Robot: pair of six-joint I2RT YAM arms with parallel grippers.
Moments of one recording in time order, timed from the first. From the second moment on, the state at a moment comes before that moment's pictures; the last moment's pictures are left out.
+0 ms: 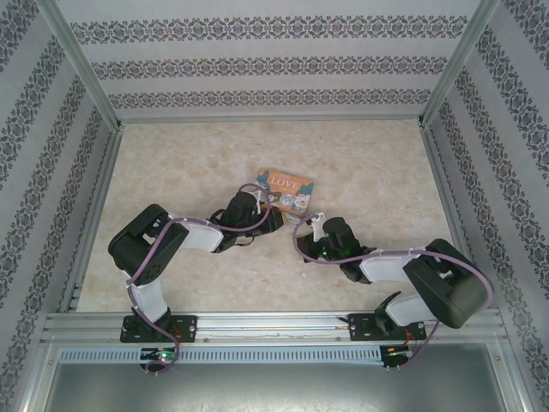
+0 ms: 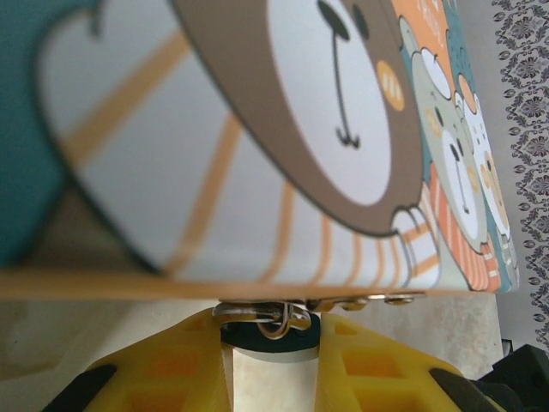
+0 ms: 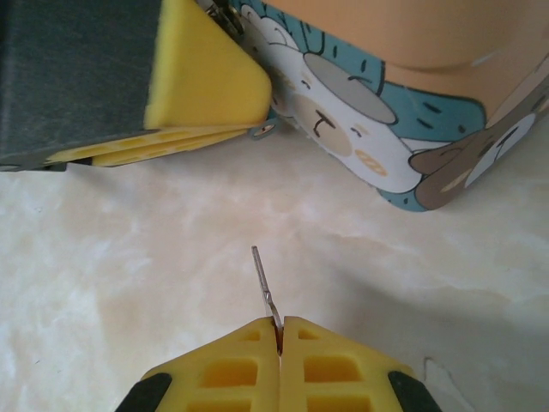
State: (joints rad) left arm -0.64 1.81 0.74 0.48 0.29 -0.90; right arm 0.63 1.42 0.29 0.51 -0.20 0.35
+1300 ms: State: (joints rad) left arm -0.64 1.81 0.74 0.48 0.29 -0.91; right arm 0.67 1.57 0.38 0.60 -0.12 0.26
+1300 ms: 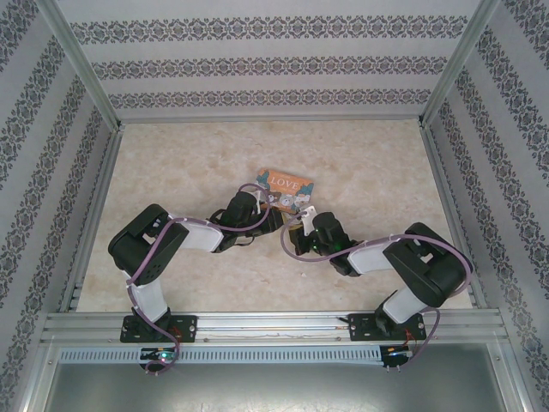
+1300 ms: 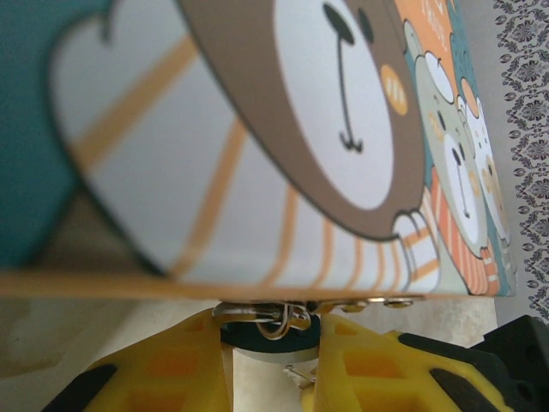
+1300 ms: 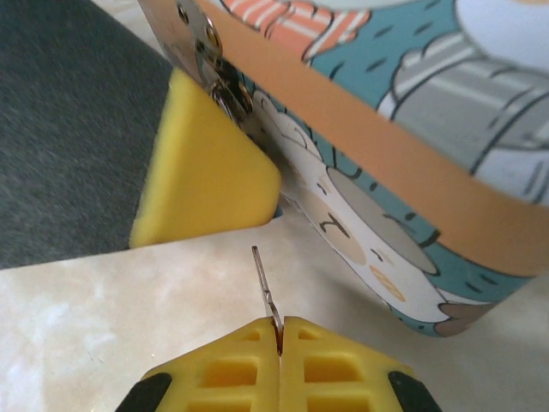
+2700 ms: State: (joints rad) left arm -0.64 1.80 0.74 0.48 0.29 -0.92; right arm 0.67 1.60 0.42 0.60 -0.11 0.26
